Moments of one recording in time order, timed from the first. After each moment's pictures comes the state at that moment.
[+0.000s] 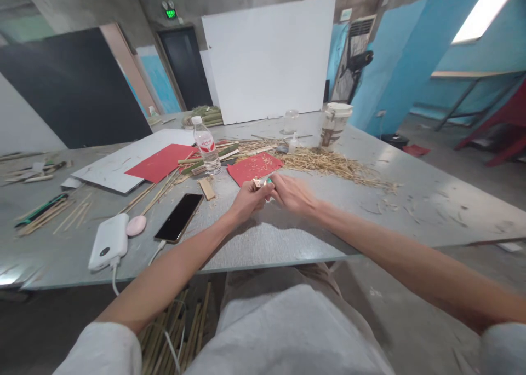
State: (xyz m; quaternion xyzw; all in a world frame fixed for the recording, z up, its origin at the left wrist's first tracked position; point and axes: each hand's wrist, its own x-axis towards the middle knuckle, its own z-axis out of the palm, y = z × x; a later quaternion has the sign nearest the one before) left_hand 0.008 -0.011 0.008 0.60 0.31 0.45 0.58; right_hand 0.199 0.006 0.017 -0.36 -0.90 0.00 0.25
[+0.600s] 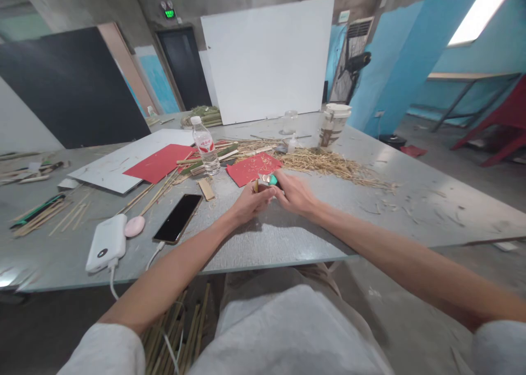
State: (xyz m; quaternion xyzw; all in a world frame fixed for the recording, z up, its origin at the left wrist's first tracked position) left_hand 0.011 -0.008 0.004 0.61 0.29 0.43 0.60; right_hand 0.204 0.012 0.007 -0.36 -0.87 0.01 0.32
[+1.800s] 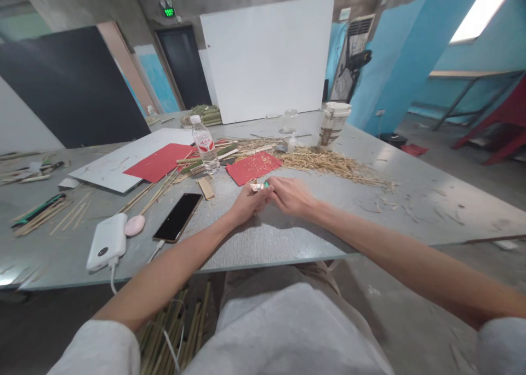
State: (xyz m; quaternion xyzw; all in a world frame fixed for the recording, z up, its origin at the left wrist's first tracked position) left_hand 0.010 -0.009 -0.006 0.59 0.30 0.46 0.59; right_hand 0.201 0.004 0.013 -0.33 -0.91 0.02 0.25
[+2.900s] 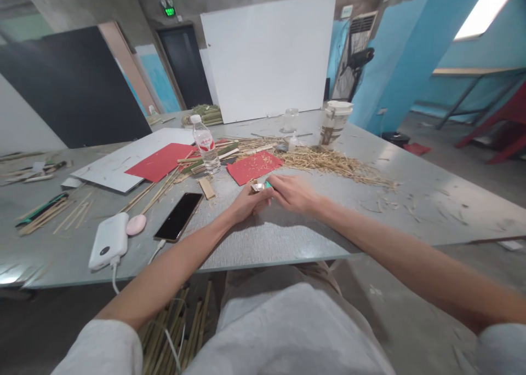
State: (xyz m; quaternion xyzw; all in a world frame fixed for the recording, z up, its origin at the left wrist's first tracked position) left_hand 0.001 -0.005 -0.005 0.60 0.28 0.42 0.61; right_hand 0.207 0.011 0.021 -0.30 -0.93 0.01 0.23
